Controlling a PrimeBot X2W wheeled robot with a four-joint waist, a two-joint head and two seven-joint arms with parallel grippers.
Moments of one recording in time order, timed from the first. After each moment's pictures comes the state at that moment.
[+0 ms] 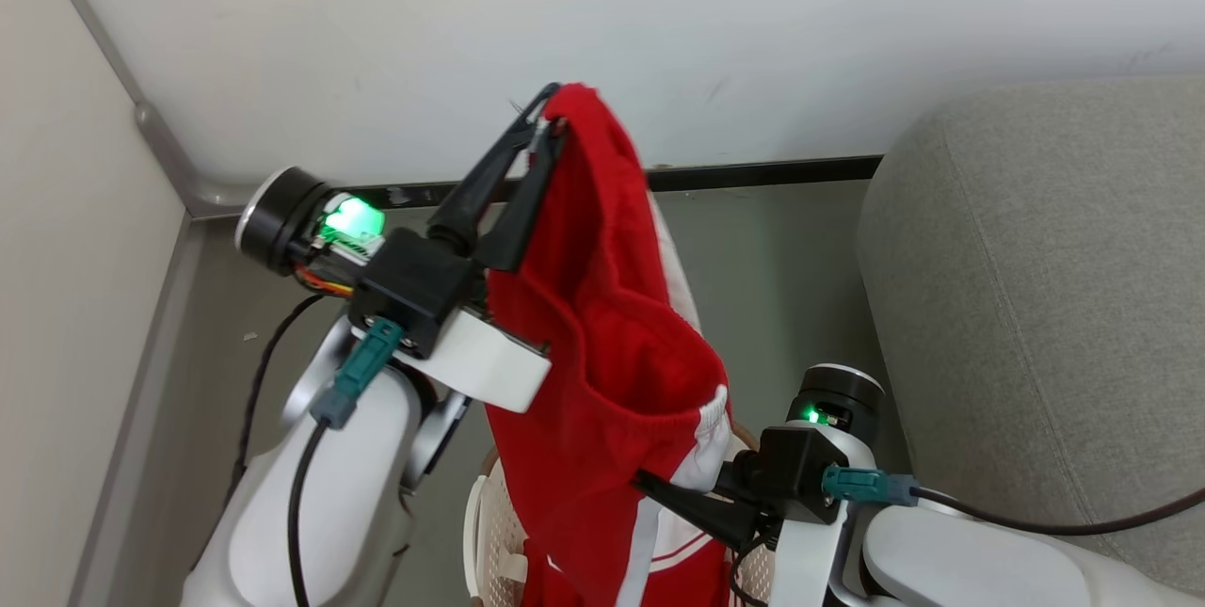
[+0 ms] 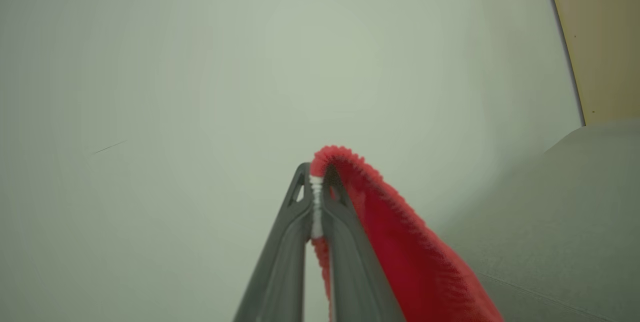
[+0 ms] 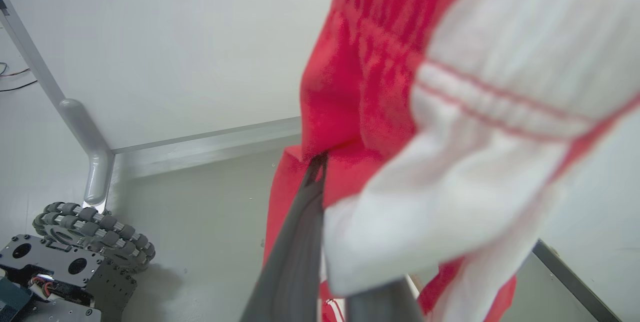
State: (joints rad) left arm -0.58 0.10 -0.42 0.15 -0.04 -0.03 -0.24; right arm -0.68 -0.46 1.25 0.24 0.59 0.12 -0.15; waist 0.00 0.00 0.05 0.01
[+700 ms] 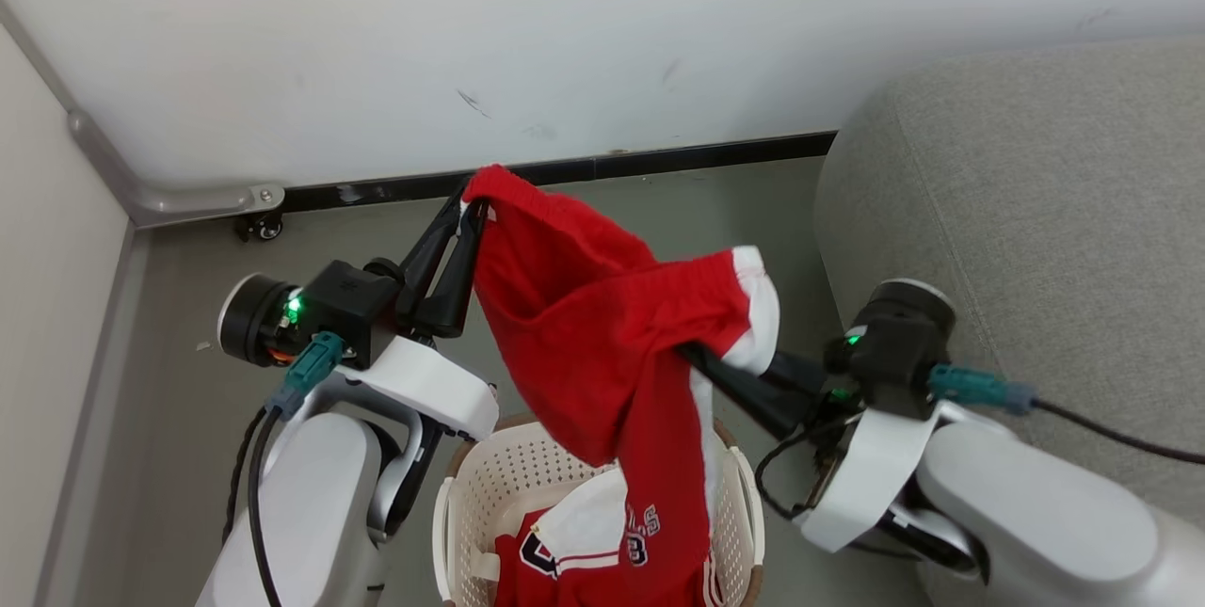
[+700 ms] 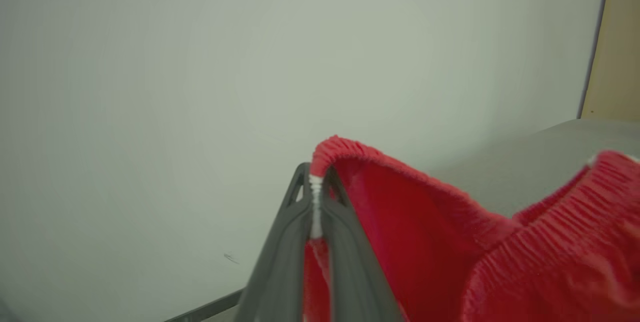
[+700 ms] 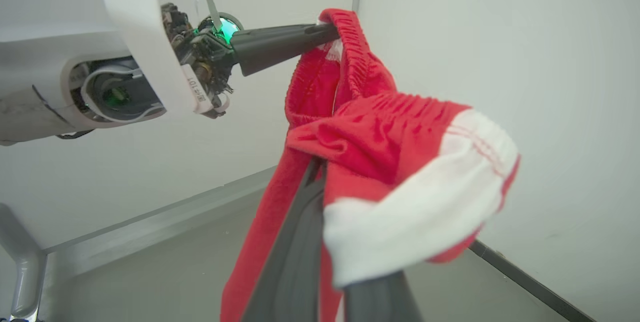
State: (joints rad) left arm -0.48 0.11 -0.33 0.36 -0.19 -0.04 -0.23; right arm -0.68 -0.49 1.06 0.21 0.68 0.12 -0.24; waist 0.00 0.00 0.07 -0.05
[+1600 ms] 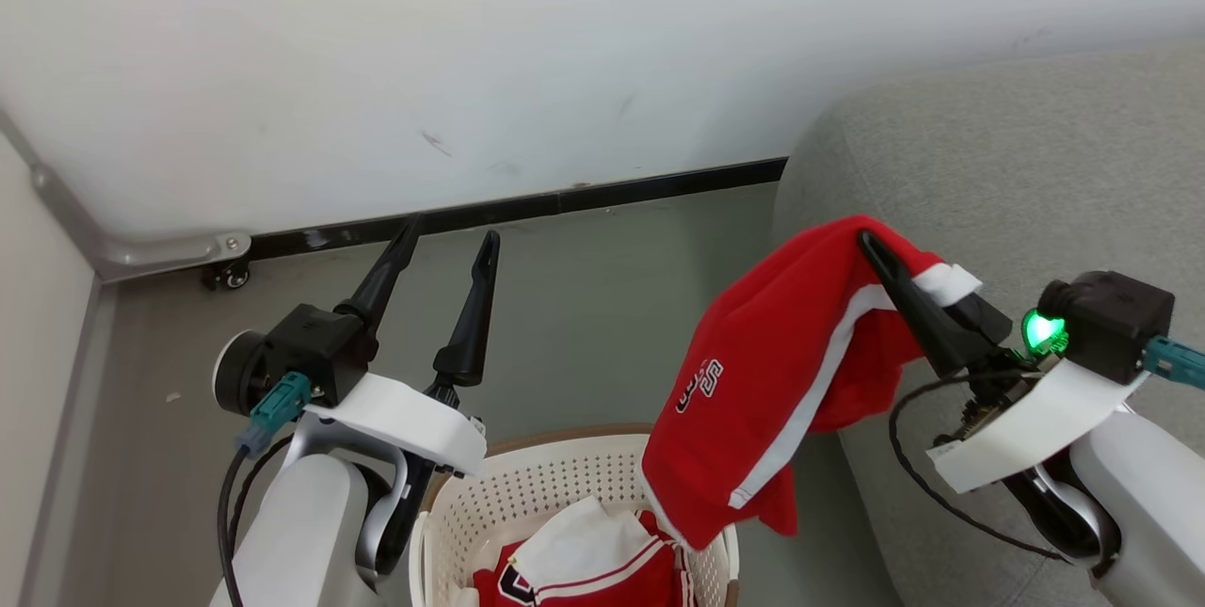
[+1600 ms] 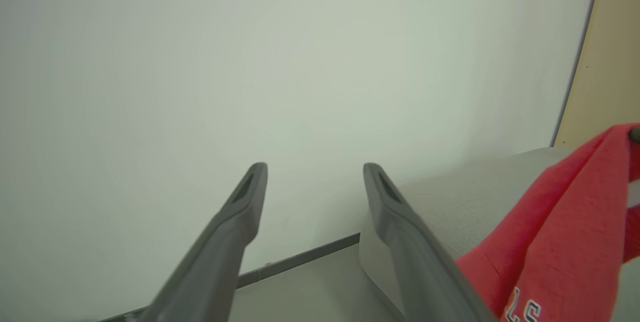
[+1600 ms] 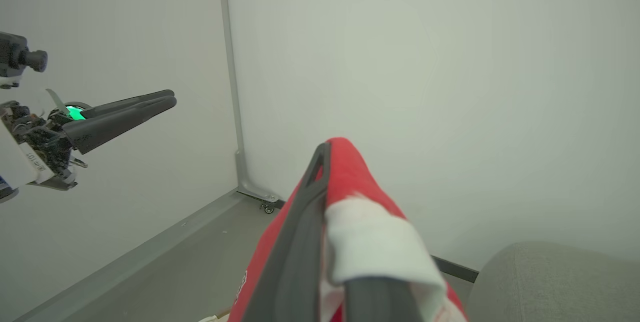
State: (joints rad) left arm -0.40 0.09 -0.28 0.35 -0.27 -0.06 -0.25; right arm -0.45 -0.55 0.62 0.19 0.66 0.12 -0.25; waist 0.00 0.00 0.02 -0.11
